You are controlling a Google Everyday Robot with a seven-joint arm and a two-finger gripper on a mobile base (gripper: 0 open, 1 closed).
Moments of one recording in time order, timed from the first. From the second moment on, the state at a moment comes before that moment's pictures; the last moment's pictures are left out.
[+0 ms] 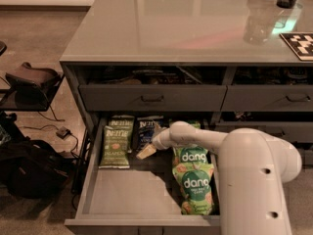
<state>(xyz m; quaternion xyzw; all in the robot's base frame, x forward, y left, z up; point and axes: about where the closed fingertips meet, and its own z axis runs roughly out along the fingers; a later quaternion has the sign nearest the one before) 0.730 0.041 0.391 -0.50 0.77 0.17 0.36</state>
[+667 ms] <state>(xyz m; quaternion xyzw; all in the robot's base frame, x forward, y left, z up) 0.759 0.051 0.361 -0.50 0.80 0.13 0.32</state>
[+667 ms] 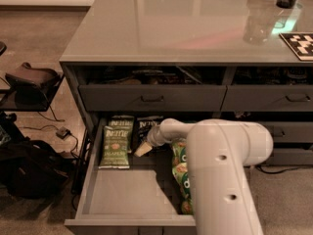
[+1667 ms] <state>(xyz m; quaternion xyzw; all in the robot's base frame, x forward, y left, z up) 0.773 0.038 0.330 -0.48 0.82 0.11 0.29</state>
